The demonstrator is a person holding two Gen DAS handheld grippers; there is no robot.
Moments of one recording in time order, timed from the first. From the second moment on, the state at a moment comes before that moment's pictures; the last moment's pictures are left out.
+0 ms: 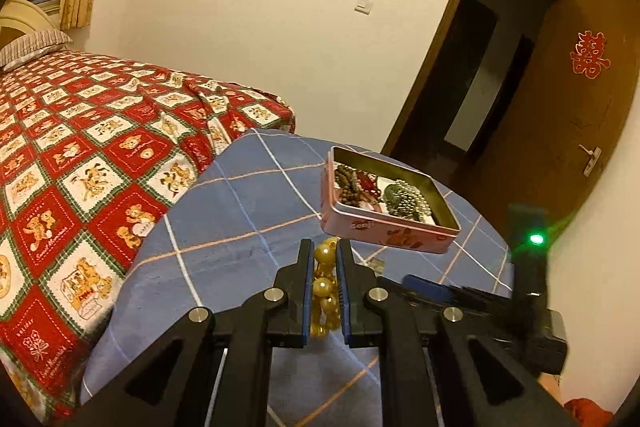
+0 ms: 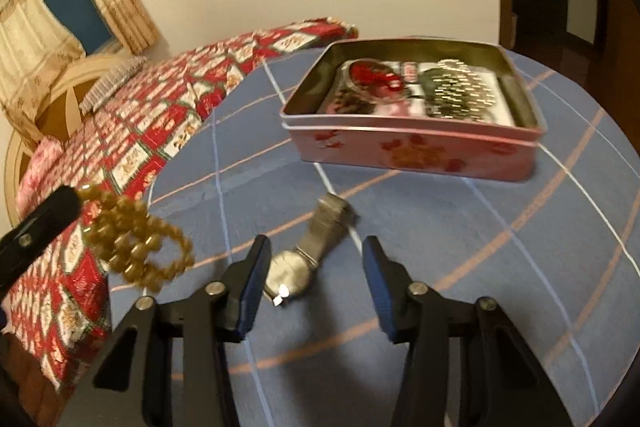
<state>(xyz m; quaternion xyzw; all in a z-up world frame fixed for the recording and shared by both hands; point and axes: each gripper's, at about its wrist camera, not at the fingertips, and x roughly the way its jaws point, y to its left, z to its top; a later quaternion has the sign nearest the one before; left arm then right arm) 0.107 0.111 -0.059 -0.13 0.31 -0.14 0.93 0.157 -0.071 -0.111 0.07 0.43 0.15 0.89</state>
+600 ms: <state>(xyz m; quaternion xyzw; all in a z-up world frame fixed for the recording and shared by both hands) 0.110 0.122 -0.061 -0.14 0.31 -0.13 0.93 0.150 -0.063 -0.094 0.01 0.41 0.13 0.90</state>
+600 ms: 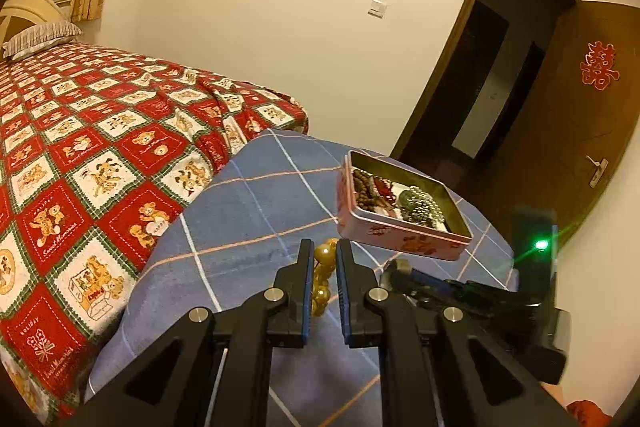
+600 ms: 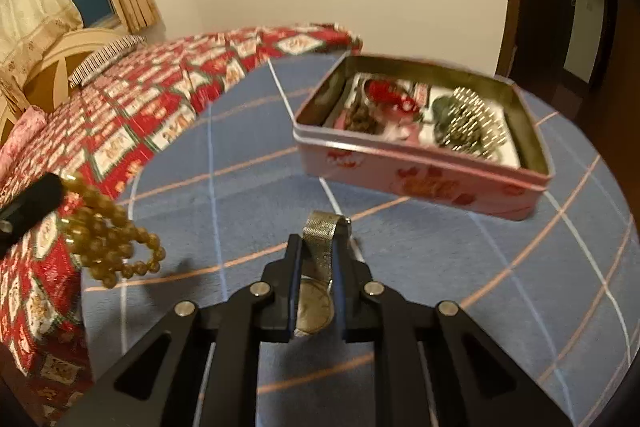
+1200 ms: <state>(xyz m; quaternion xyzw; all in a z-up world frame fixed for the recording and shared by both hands) 0.078 0.072 -0.027 -0.11 0.28 -0.17 0.94 0.092 -0.102 -0.037 0.01 0.34 0.09 0.94</state>
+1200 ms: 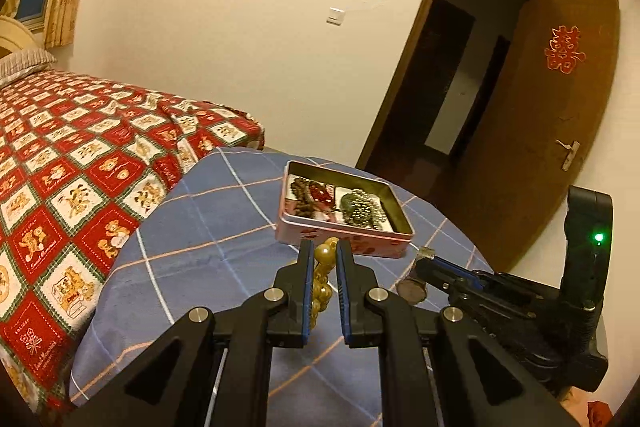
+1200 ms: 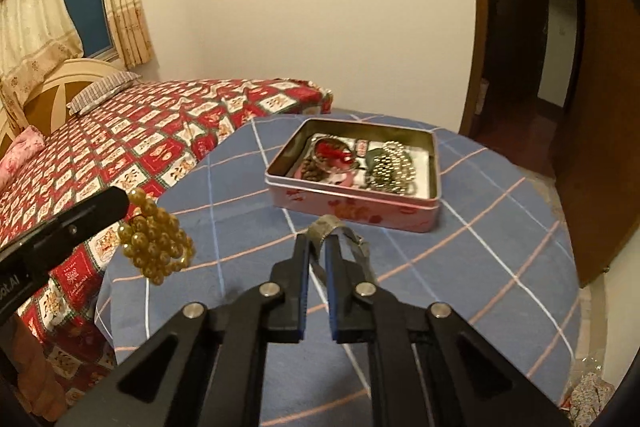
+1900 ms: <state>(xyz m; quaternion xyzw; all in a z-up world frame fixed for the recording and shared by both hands) 0.073 0.053 -0.022 -0.10 0.27 -0.19 0.94 0.076 -0.157 -0.037 0.05 0.33 0.05 0.94</state>
